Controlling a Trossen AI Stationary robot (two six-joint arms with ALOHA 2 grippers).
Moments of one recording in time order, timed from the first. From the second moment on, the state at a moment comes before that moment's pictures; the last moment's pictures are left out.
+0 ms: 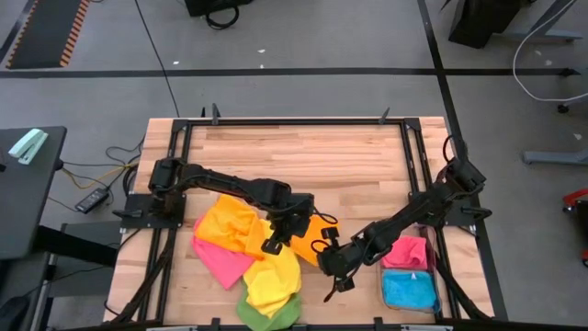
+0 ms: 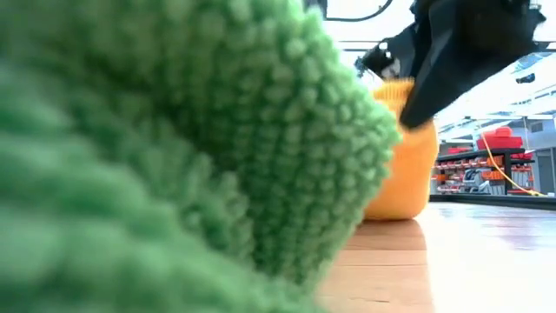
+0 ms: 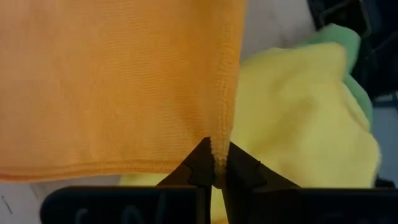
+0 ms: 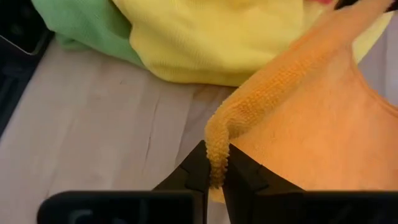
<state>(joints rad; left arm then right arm) -0.12 1.98 1.53 -0.78 0.45 0.22 0.55 1.76 1.11 -0.33 0.20 0.24</state>
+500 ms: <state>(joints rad) -0.08 1.98 1.52 -0.78 0.45 0.26 0.53 1.76 1.14 -0.49 0.22 0.34</state>
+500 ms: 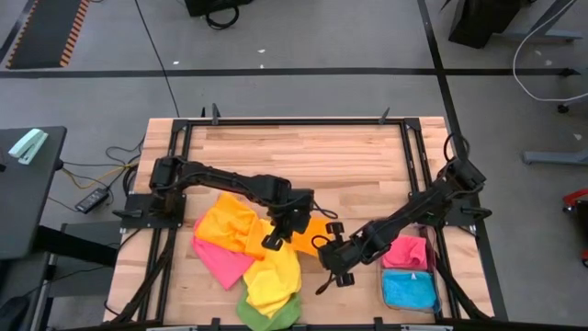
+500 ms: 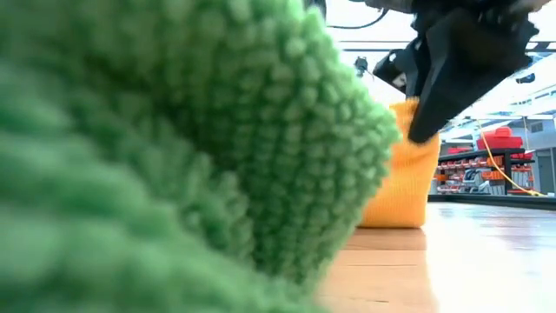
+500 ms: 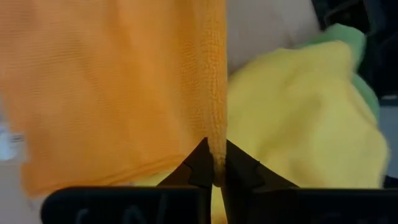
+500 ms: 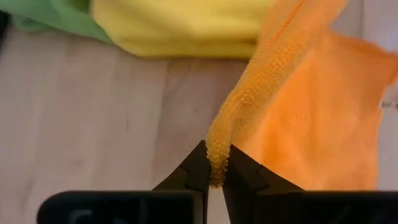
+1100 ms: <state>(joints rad) 0.06 1.98 1.39 -0.57 0.41 0.26 0.40 1.76 1.05 -0.52 0.22 0.31</state>
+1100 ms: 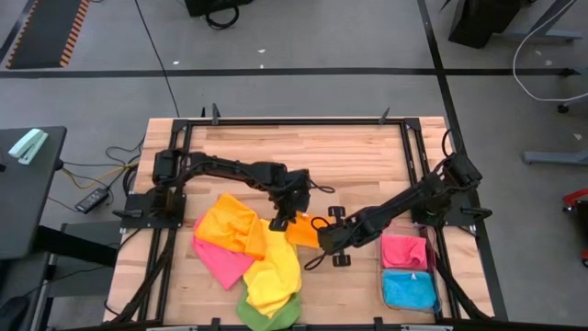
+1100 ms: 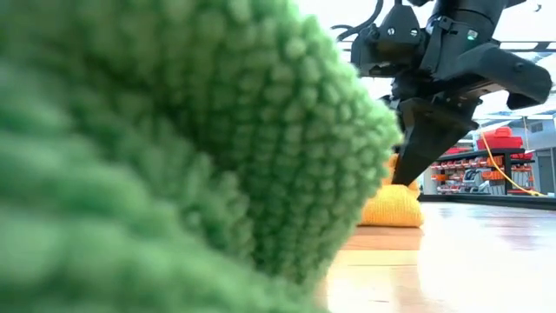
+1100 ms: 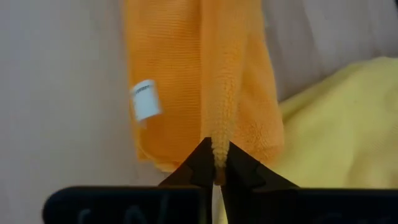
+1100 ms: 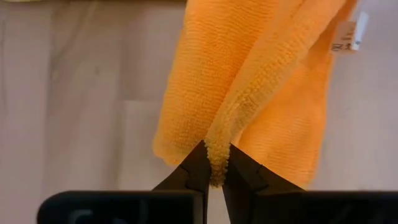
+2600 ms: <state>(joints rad) 0.09 1.99 1.39 -0.57 0.22 0.28 0.34 1.60 1.01 -0.56 0.24 0.14</state>
